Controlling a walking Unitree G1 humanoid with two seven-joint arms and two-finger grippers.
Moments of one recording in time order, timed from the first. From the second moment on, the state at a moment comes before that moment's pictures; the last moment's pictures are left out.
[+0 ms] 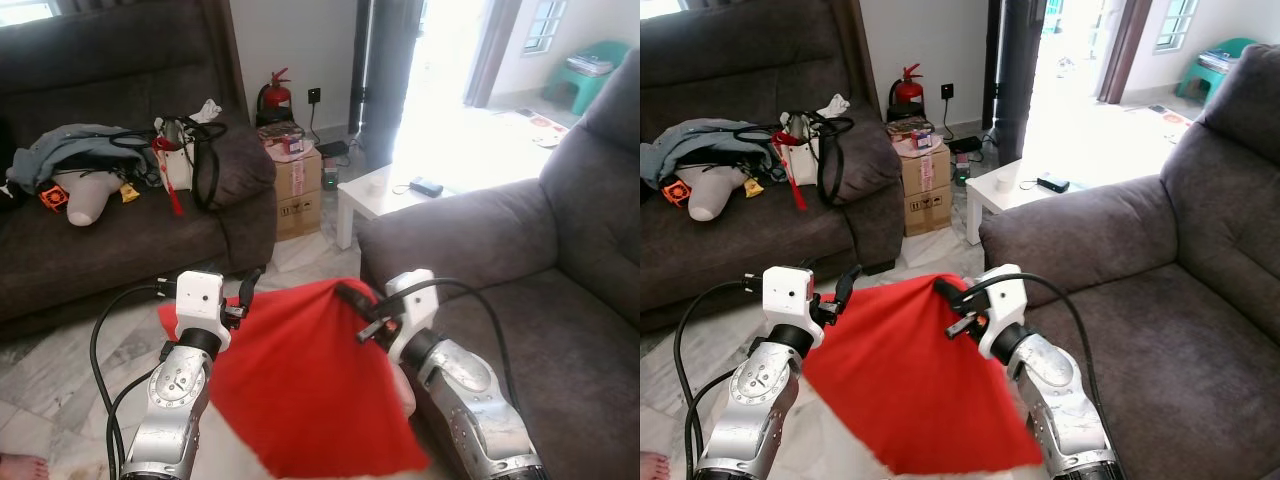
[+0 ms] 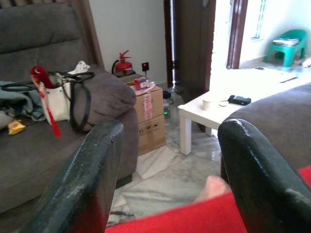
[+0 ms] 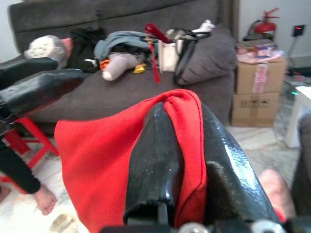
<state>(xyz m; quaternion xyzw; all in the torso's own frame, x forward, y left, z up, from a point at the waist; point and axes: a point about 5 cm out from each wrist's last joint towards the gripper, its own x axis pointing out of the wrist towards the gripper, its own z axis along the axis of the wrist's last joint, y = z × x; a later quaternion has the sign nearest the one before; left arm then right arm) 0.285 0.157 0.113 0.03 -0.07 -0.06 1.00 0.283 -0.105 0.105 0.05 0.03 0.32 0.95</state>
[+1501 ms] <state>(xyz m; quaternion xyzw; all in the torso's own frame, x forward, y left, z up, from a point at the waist) 0.284 0.151 0.111 0.02 -0.06 -0.07 1.00 0.290 -0.115 0.086 0.06 0.06 0.26 0.96</state>
